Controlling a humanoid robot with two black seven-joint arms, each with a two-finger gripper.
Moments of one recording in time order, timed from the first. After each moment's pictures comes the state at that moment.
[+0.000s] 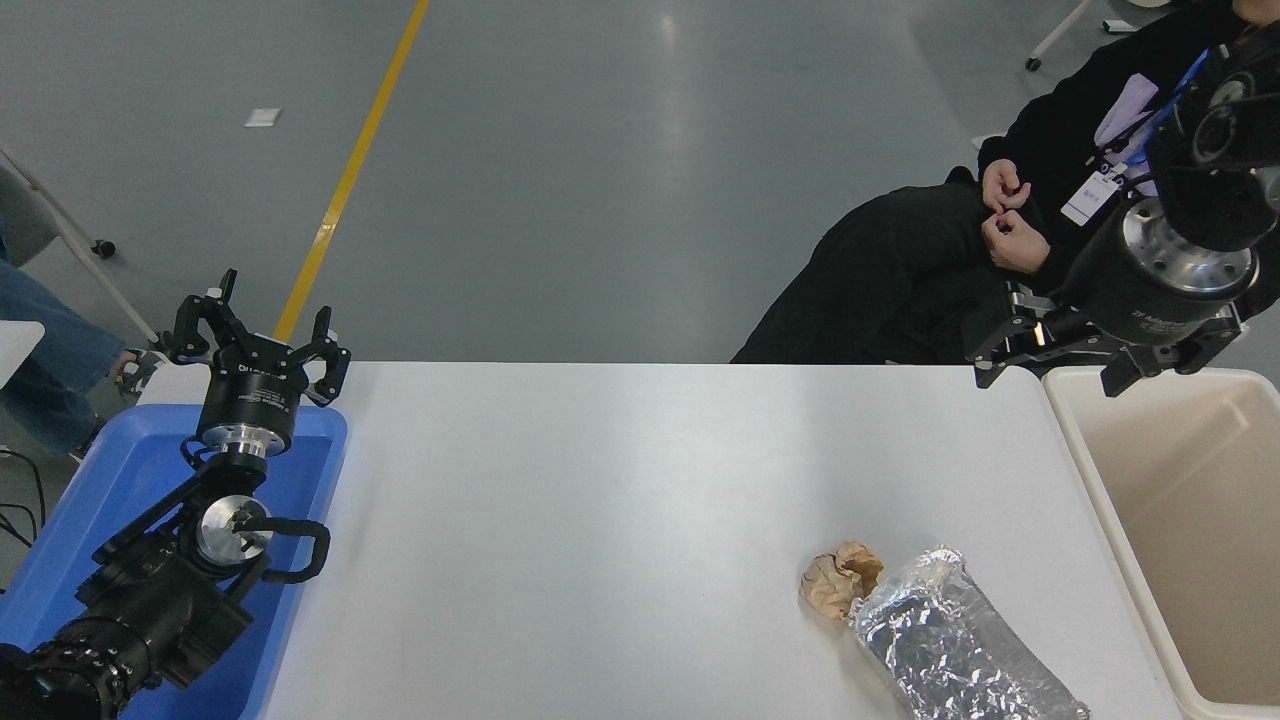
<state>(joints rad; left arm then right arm) -0.62 0.21 -0.90 -0.40 -0.07 -0.54 -0.54 2.32 -0.32 -1.42 1.46 -0.04 0.70 -0.10</state>
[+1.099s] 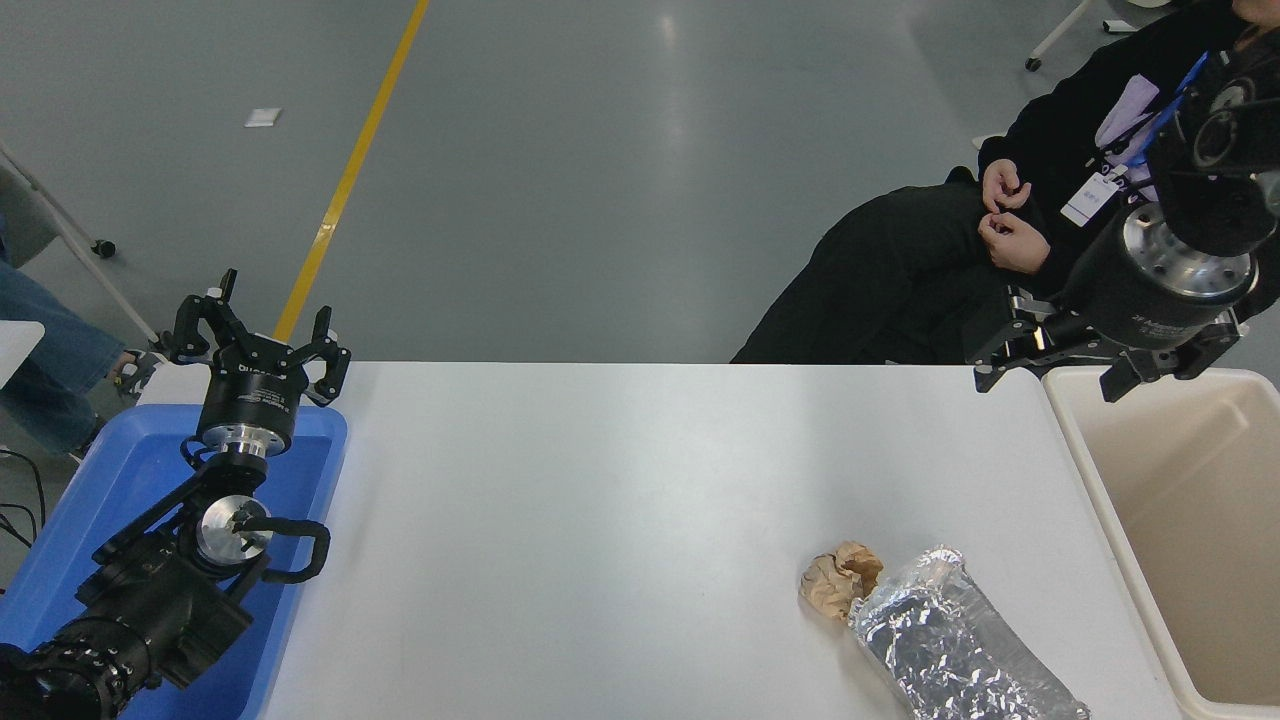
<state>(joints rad) -0.62 0.21 -0.90 -0.40 -0.07 -0.54 -0.54 2.31 -0.32 -1.42 1.46 -0.04 0.70 -0.10</state>
